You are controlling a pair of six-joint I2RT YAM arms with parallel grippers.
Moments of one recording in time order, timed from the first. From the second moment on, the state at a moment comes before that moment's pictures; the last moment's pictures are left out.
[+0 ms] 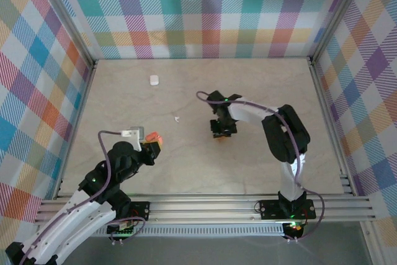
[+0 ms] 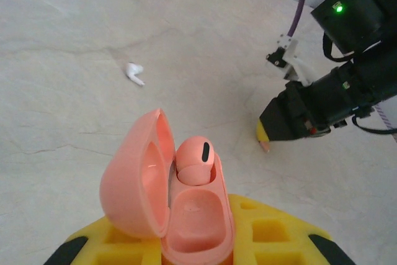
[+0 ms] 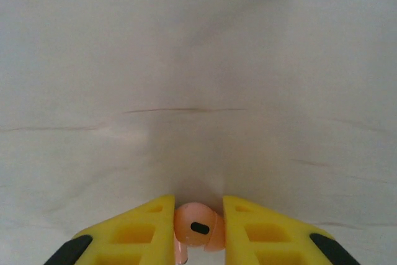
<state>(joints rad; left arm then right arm) -0.64 0.45 0.42 -0.42 -0.08 -0.61 0.61 1.97 1.34 -0.83 -0.09 0.50</state>
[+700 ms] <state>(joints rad) -0.71 0.97 0.50 -0.02 0.13 -0.56 0.40 1.69 1.13 -0.77 -0.18 0.58</state>
